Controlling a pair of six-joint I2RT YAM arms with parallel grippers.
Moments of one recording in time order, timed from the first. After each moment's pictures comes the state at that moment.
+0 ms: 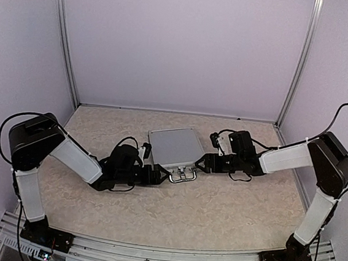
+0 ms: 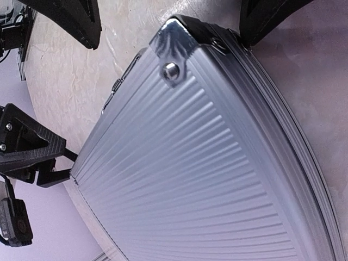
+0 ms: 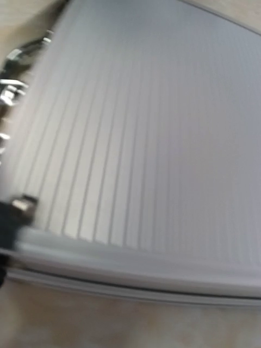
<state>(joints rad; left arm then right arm) -0.81 1.89 0.73 0.66 0.11 -0.73 0.57 1.80 0.91 0.22 -0.35 0.38</state>
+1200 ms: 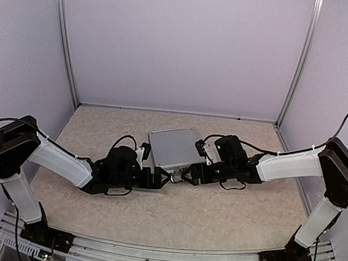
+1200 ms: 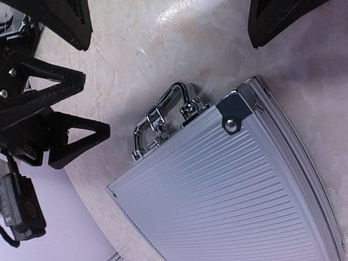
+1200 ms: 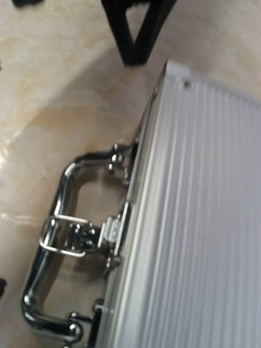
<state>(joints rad) -0.92 1.70 0.67 0.54 -0.01 -0.72 0.78 1.68 0.89 0.08 -0.28 0.43</state>
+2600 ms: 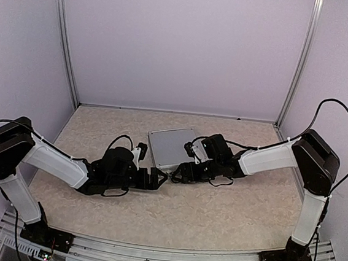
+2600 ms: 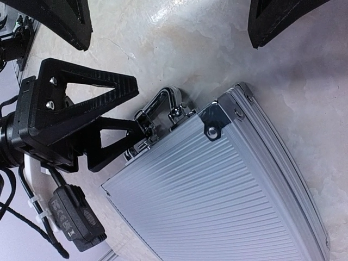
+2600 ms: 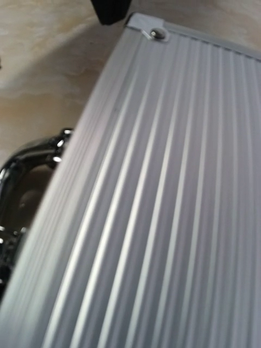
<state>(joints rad) -0.92 1.66 0.63 0.53 -0.04 -0.70 0.77 1.91 1.06 0.07 -0.36 0.47</state>
